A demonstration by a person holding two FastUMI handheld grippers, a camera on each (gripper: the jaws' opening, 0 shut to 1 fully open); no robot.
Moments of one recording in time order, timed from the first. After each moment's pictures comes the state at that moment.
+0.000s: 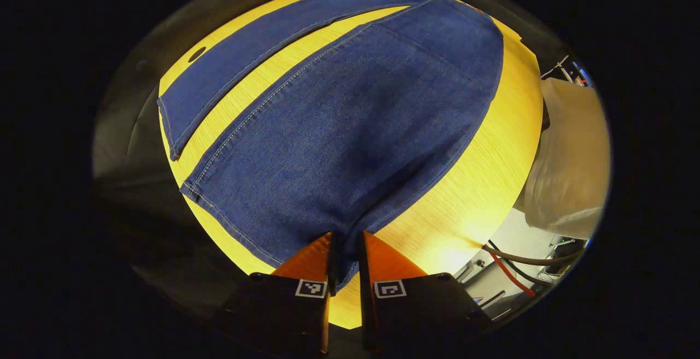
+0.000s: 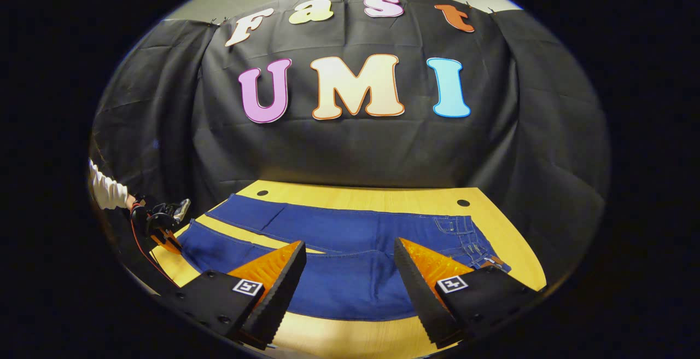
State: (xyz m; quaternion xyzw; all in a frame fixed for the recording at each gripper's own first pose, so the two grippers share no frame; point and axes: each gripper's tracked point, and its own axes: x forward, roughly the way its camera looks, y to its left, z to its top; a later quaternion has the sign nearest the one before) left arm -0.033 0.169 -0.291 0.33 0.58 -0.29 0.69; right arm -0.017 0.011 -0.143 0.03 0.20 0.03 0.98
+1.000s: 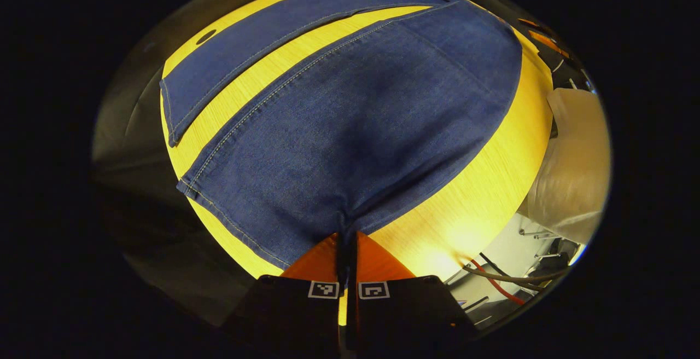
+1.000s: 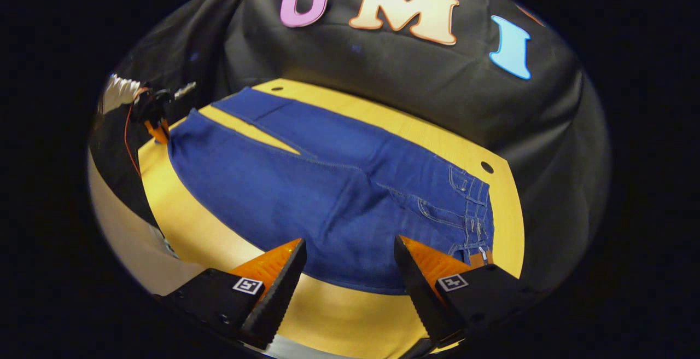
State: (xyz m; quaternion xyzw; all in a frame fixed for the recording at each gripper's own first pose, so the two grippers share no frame) left arm -0.032 0.166 -0.290 0.29 0.62 -0.25 0.68; right arm -0.027 -0.075 -0.294 -0.15 0.41 0.15 0.89
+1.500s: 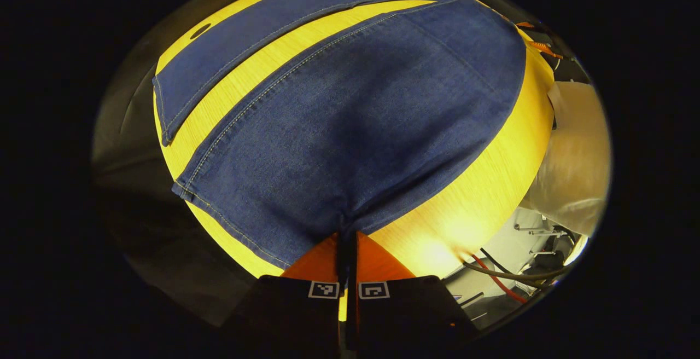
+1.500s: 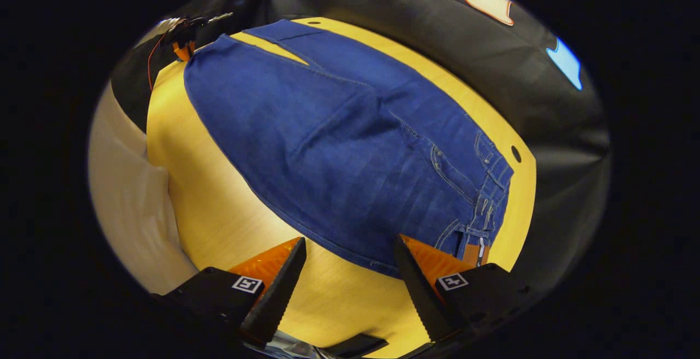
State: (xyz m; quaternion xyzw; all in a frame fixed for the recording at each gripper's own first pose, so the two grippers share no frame) left arm -0.034 0.166 -0.290 0.30 0.64 -0.25 0.66; right arm -0.055 -0.135 -0.354 -0.25 0.52 0.24 0.78
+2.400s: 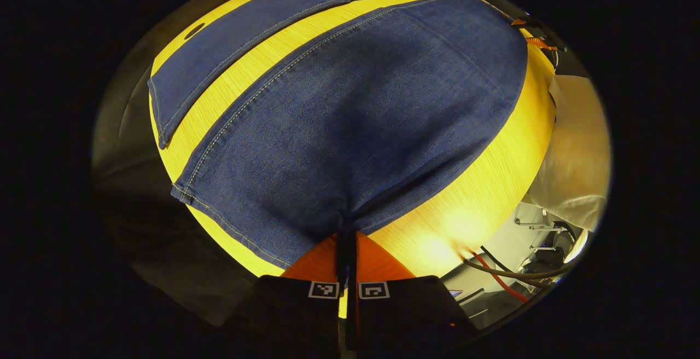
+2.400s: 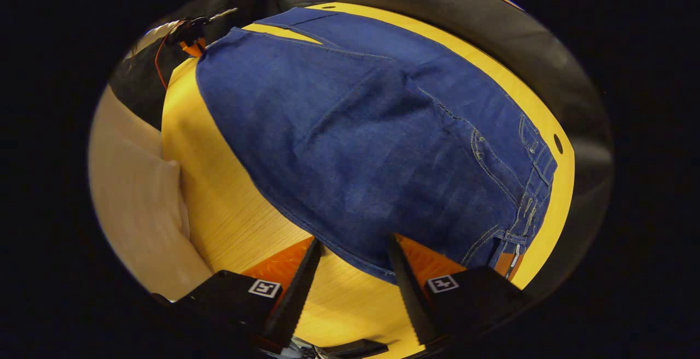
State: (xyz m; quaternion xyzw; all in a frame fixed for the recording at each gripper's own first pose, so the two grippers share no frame) left arm -0.033 0.166 -0.291 0.31 0.65 -0.24 0.65; right arm -0.053 -0.124 -0.381 -0.20 0.58 0.28 0.74
